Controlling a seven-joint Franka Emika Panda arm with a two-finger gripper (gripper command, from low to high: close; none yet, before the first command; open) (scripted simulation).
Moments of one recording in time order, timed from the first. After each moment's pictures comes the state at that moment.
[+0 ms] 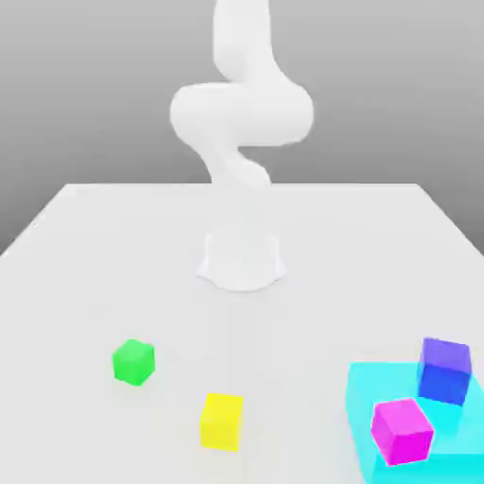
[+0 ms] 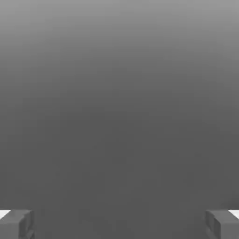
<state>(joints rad) -0.04 -0.73 0.00 -2.36 -0.03 2.35 0.81</state>
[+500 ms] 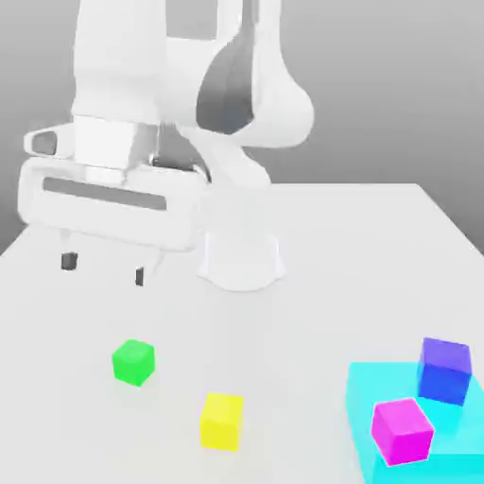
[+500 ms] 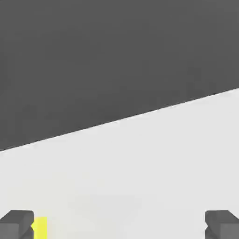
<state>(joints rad) -0.27 -0.19 -0.16 -2.77 -0.14 2.76 0.82</state>
